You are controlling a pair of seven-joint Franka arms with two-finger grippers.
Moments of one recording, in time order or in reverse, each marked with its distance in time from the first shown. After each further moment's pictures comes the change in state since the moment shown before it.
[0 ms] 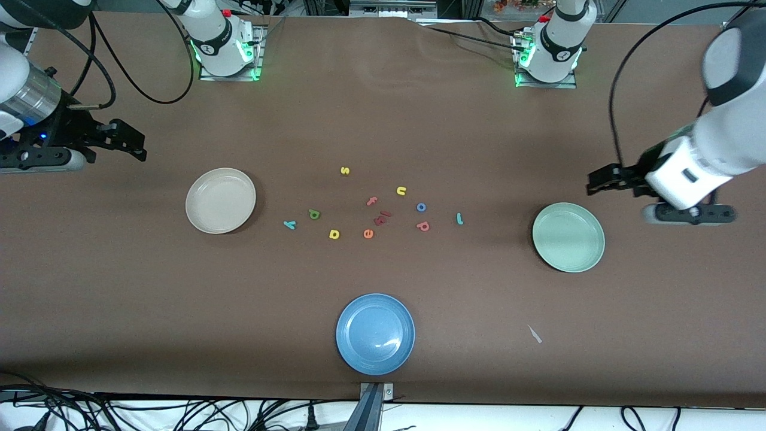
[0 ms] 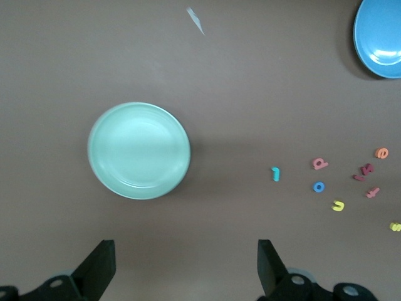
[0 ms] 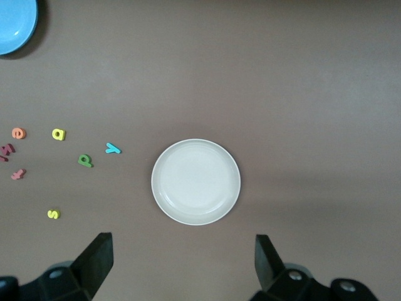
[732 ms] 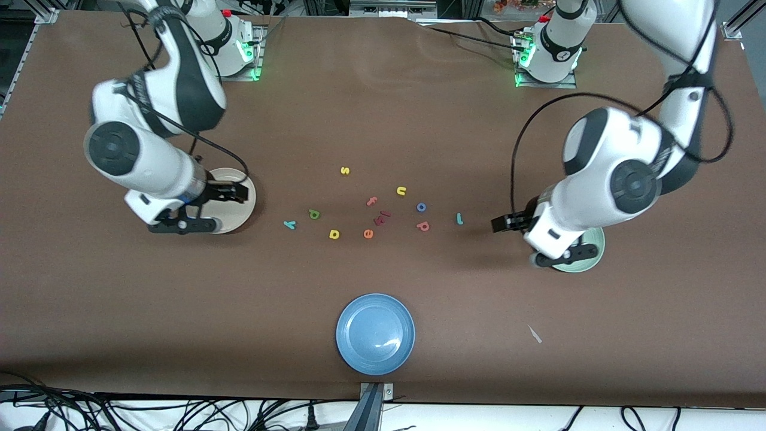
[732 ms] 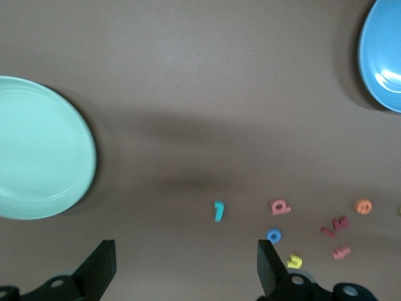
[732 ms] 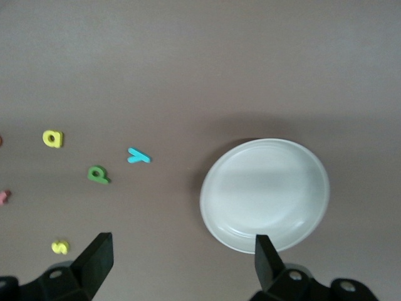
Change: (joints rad) left arm -0.175 0.267 -0.005 -0.013 -0.038 0.272 -0.321; right arm 0.212 0.314 0.004 -0.021 0.002 0.189 0.284
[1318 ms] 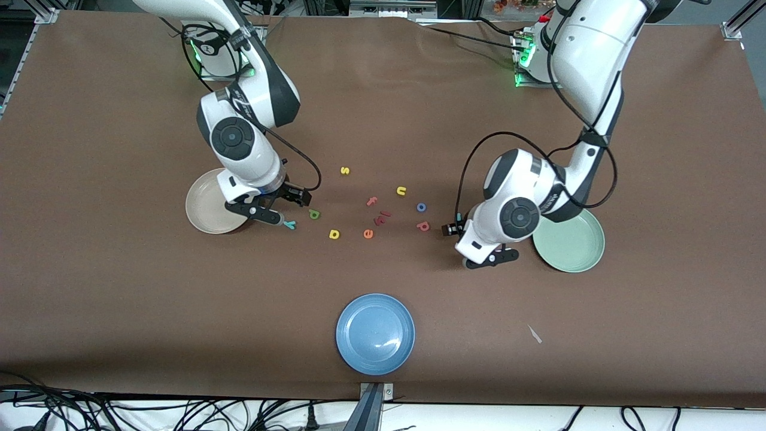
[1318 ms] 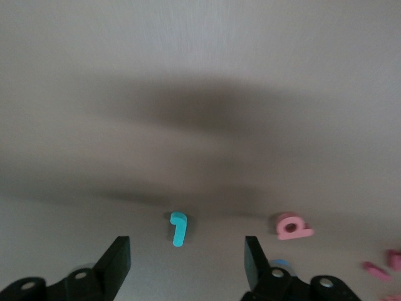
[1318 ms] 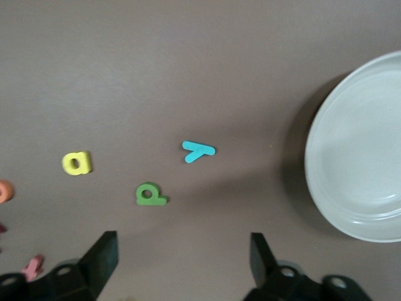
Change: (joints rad) left arm -0.128 0.188 -0.001 -0.088 0.000 0.177 -0.095; right arm 0.166 0.043 0.002 -0.255 -0.001 0.388 0.474
